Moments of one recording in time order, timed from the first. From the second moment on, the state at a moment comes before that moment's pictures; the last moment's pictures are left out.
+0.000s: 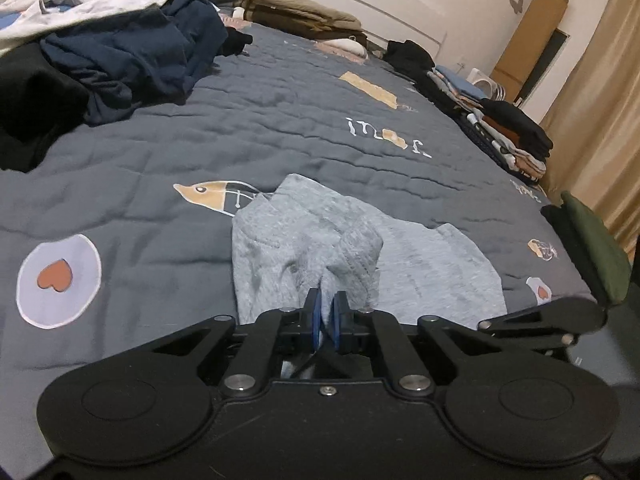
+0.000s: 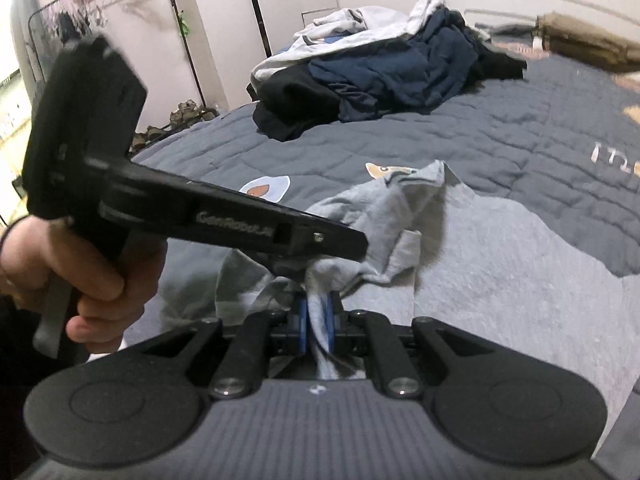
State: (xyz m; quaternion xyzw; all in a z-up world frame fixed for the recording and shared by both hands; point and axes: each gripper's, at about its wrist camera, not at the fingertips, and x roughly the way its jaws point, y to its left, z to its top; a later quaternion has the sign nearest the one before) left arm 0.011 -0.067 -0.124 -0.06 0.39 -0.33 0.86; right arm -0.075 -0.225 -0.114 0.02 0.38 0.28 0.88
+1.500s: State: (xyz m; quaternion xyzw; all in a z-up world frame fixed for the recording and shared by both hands) left arm 0.015 -0.042 -0.103 -0.13 0.36 -0.33 0.86; right arm -0.030 -0.351 -0.097 0.15 0.33 0.04 0.93
